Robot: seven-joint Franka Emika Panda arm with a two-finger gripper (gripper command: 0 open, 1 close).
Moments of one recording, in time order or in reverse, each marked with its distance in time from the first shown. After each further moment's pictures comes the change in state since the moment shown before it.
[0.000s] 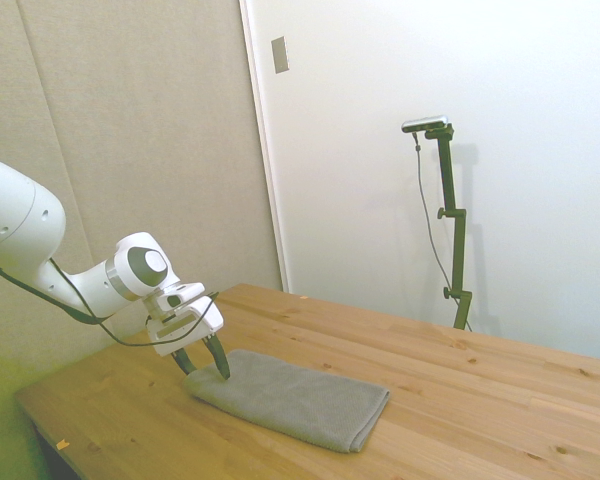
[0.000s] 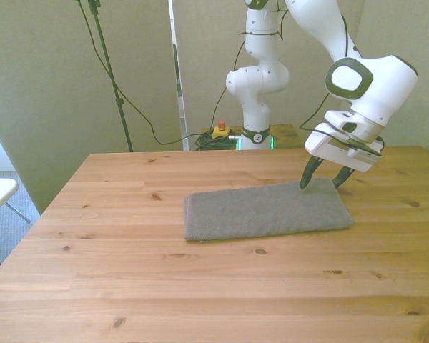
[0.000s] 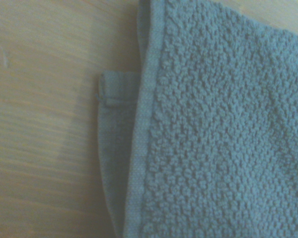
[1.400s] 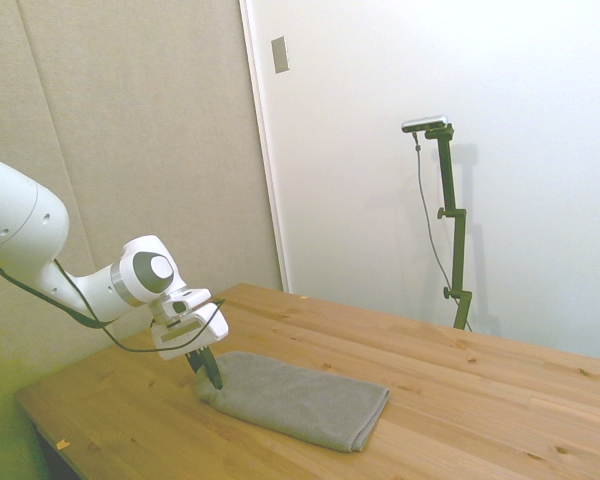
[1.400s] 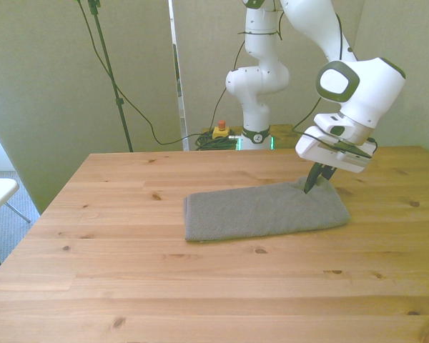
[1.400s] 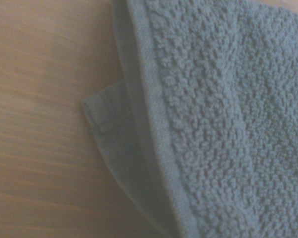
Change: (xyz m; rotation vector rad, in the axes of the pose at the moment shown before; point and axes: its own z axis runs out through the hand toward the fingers) arm 0.010 0.018 0.011 0.035 -0.054 0.043
